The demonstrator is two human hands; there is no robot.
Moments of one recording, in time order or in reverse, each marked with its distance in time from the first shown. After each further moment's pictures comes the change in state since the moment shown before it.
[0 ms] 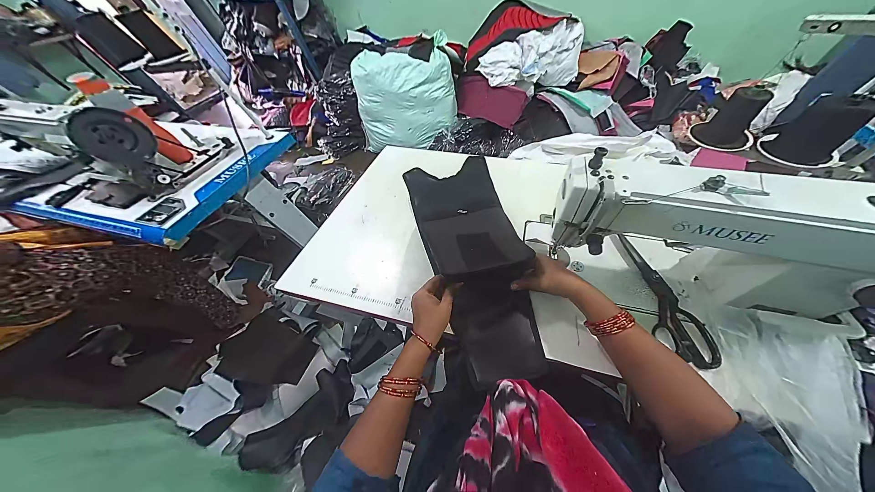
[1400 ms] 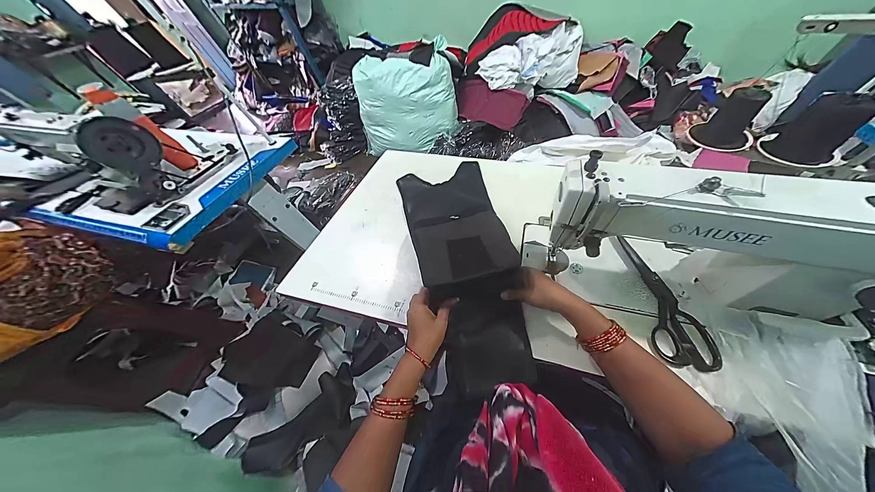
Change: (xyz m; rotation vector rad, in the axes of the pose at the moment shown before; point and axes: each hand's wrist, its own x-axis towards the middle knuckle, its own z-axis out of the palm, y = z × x) left_hand -0.017 -0.006 -0.009 0.103 0.027 -0.087; right_hand -0.010 -0.014 0.018 -0.030 -0.072 -0.017
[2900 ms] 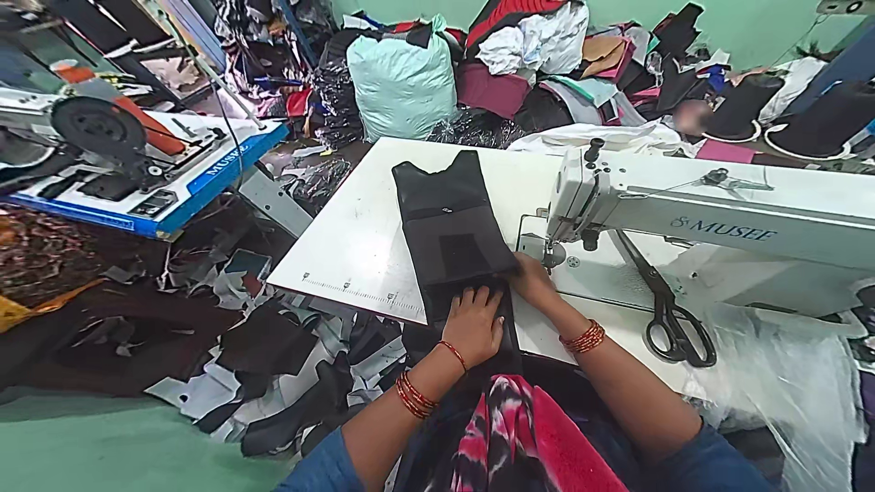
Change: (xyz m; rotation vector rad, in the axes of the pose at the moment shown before) left_hand -0.023 0.078 0.036 0.842 -0.778 0.305; right_hand 0.013 0.018 0.020 -0.112 0.374 0.084
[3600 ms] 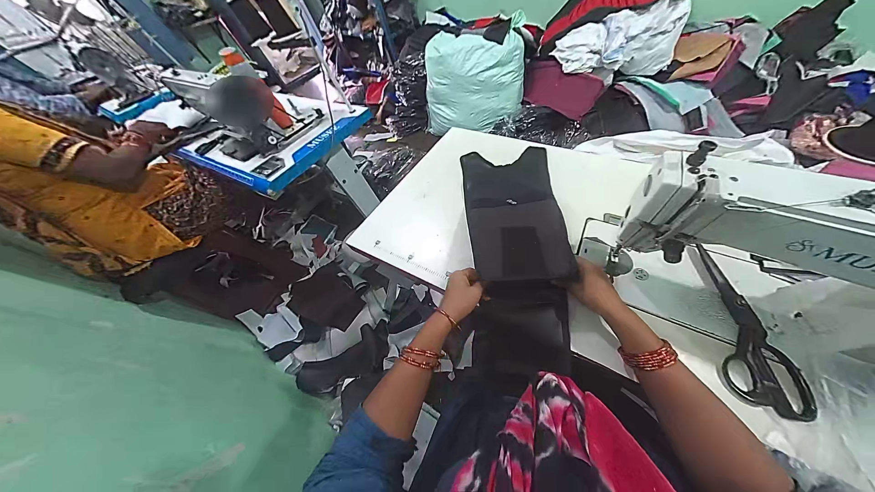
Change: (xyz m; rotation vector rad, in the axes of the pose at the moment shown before) left_hand -0.023 -0.102 0.000 -1.093 0.352 -0.366; right_hand -0.007 -0.011 -0.007 -0.097 -0.110 -0.043
